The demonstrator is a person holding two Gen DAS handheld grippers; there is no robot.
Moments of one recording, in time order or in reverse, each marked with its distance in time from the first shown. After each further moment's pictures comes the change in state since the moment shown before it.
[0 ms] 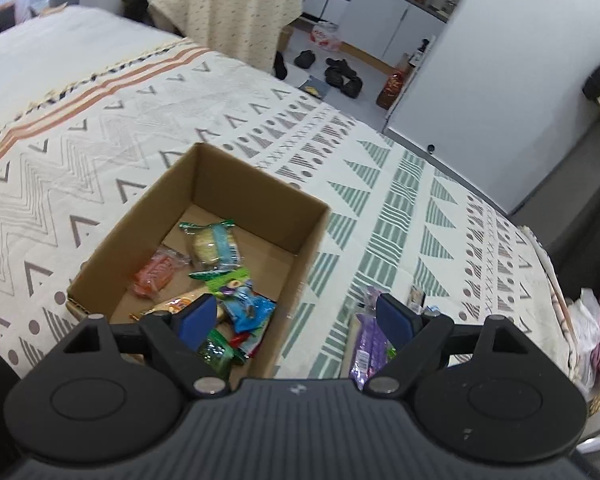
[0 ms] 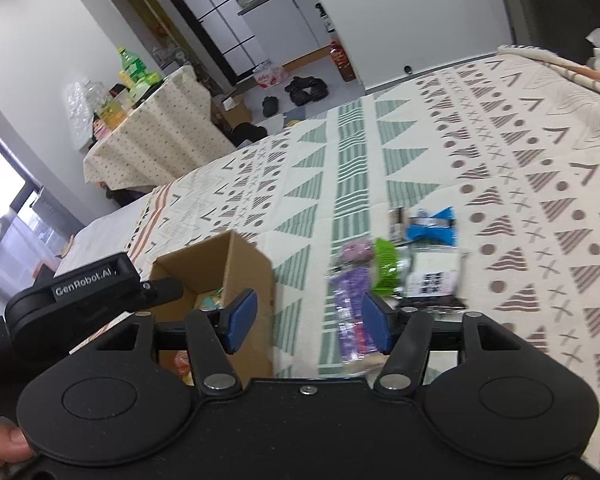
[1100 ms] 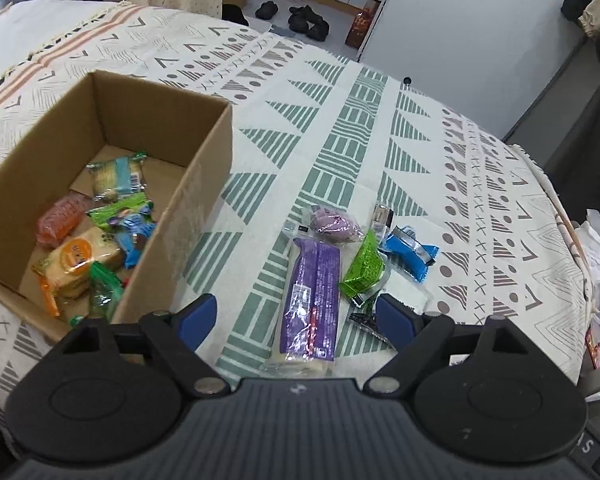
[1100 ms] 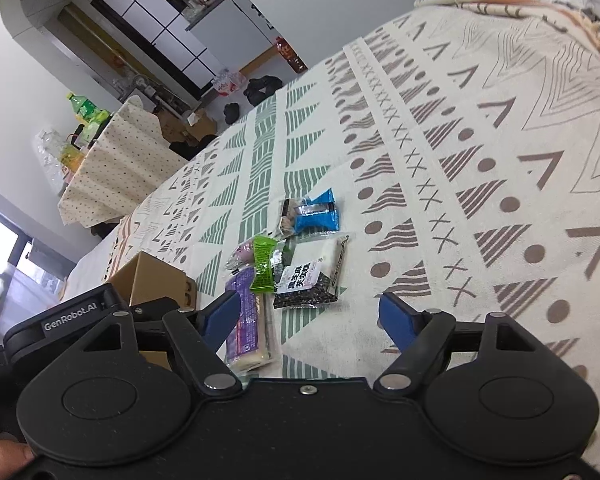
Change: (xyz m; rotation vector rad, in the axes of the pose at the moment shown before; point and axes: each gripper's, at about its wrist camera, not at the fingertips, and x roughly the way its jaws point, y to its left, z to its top) left arm 0.067 -0.068 -0.050 0.123 0.145 -0.007; right arm 0.016 -0.124 -0.006 0.192 0.041 0.023
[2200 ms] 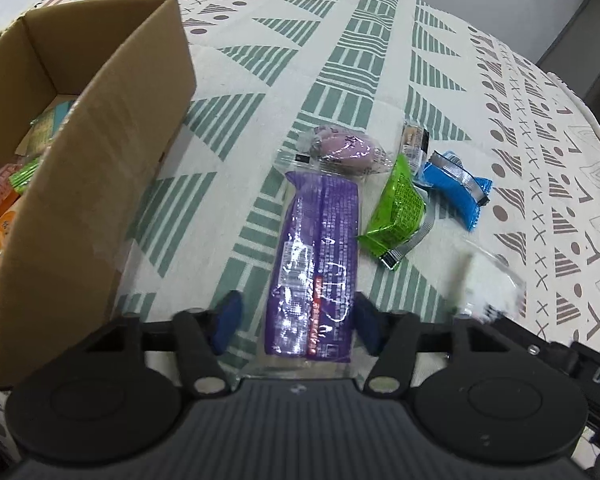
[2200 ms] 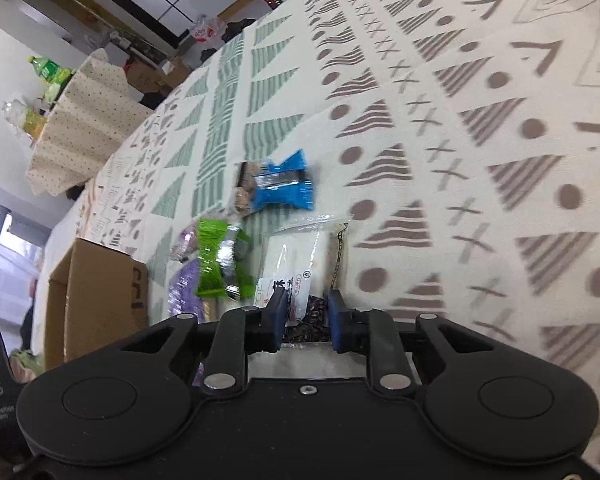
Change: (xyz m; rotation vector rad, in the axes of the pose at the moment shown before) left arm 0.078 -0.015 -0.013 0.066 0.172 0.083; right arm 0.065 -0.021 0.022 0.000 0.177 -0.077
